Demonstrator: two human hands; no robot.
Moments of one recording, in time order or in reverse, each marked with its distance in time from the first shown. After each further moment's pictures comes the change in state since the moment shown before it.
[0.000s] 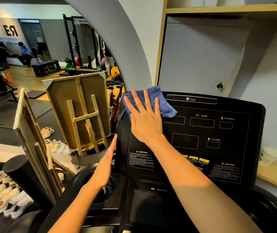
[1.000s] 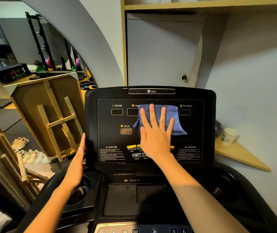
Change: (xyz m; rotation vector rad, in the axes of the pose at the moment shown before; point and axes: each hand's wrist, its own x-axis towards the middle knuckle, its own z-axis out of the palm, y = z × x) left_hand 0.001 -0.008 0.011 0.032 0.059 0.036; right_hand -0.126 0.088 -0.014 -0.006 -0.089 0.383
